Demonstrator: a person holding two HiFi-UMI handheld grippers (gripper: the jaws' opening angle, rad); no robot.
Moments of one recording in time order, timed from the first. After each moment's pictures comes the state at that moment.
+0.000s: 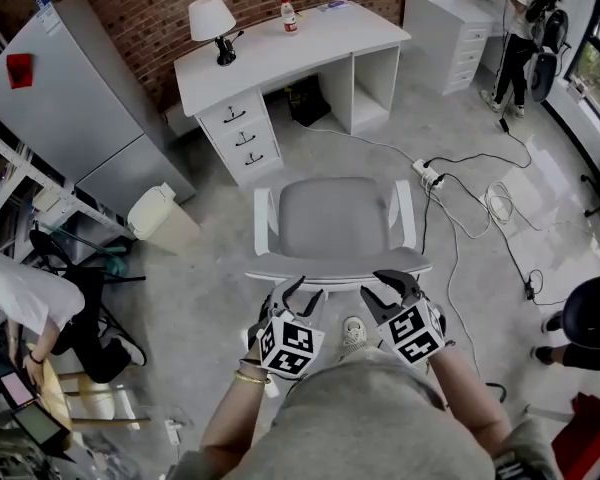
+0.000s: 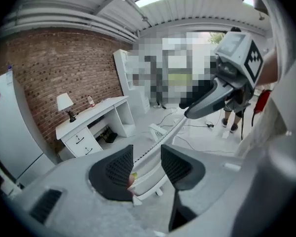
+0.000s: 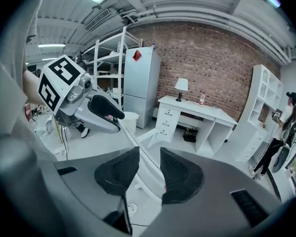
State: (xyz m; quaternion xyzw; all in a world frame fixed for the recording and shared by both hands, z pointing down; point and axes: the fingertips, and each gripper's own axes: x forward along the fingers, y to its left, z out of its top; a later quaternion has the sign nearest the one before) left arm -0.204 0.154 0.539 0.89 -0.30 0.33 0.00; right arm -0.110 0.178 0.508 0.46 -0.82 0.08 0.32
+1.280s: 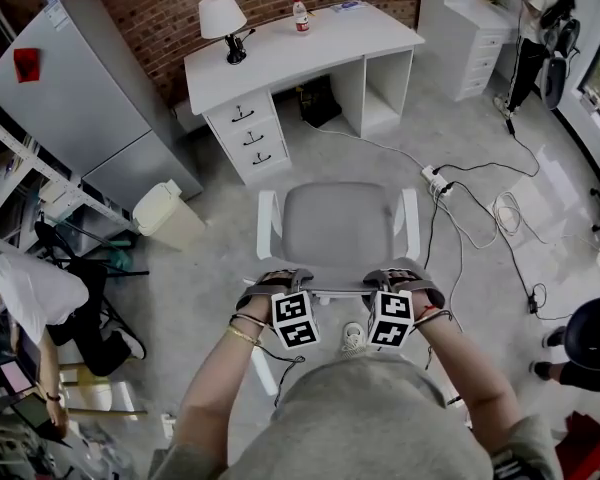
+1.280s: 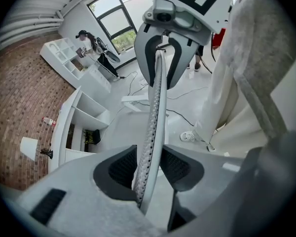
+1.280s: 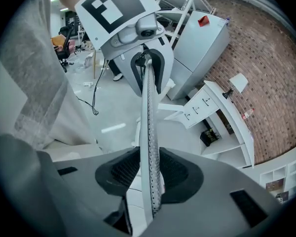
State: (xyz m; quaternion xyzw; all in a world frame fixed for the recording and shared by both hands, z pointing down) left arm -0.193 0.124 0.619 0.80 -0.07 0.58 -0.18; right arm -0.103 0.161 0.603 0.21 -0.78 -0.05 0.59
